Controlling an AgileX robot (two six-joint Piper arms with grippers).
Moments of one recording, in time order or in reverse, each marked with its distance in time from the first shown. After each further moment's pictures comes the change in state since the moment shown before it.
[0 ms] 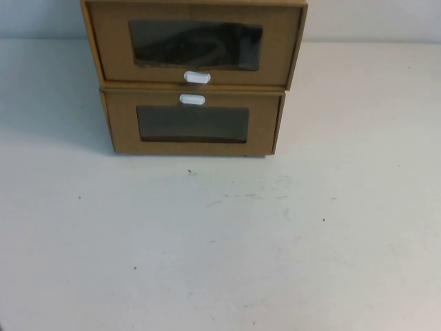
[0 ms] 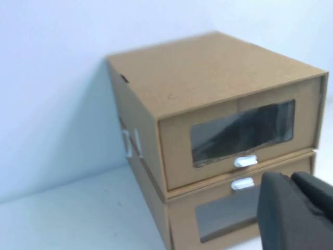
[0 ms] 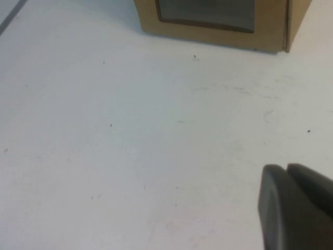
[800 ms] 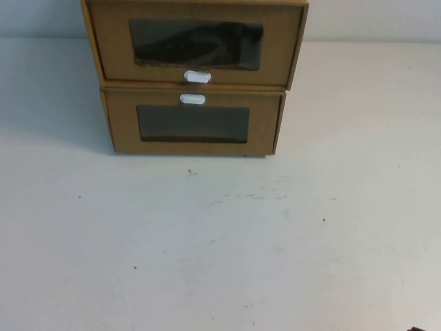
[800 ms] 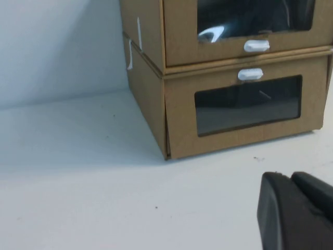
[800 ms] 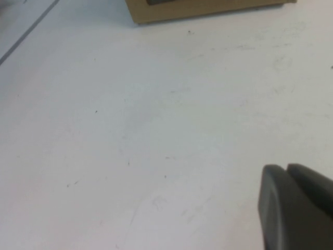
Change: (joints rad) right arm 0.000 -0.291 0.711 0.131 -0.596 0.004; left arm 0.000 -0.539 0.726 -0.039 -0.202 -0.006
